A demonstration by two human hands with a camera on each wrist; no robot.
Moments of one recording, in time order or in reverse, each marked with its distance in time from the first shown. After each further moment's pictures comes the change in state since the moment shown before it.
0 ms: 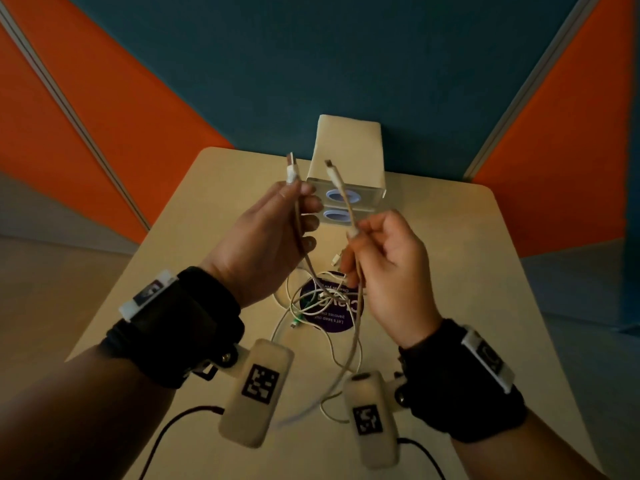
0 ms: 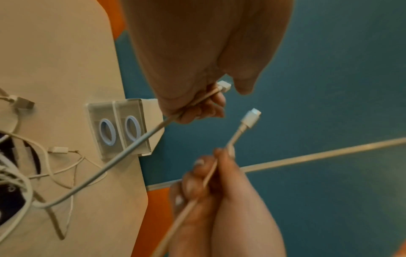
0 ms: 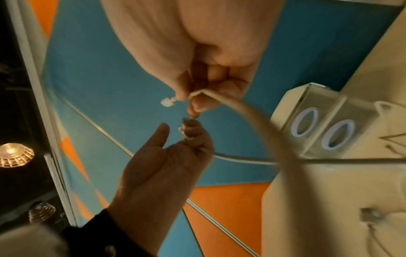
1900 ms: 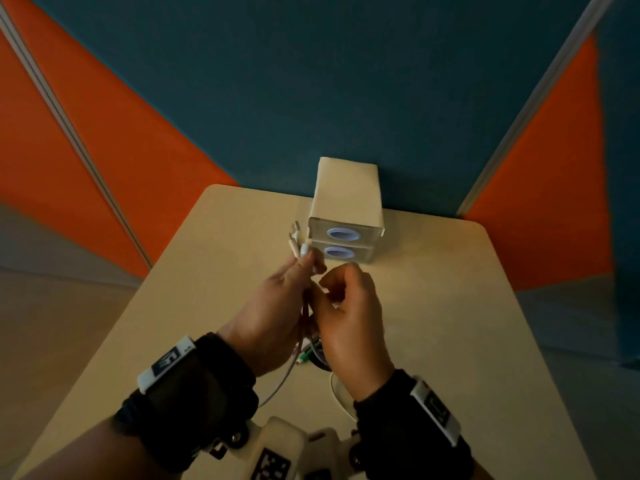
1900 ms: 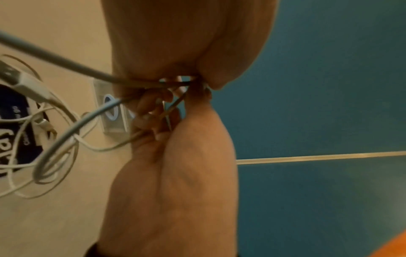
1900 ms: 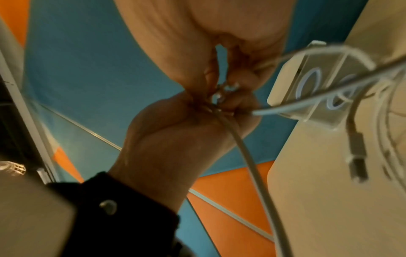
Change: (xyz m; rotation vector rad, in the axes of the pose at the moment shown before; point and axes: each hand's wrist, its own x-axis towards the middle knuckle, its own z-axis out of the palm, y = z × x) left_hand -0.015 -0.004 0.010 0.064 0.051 -0.192; right_hand -0.001 0.004 0.048 -0.102 0.073 0.173
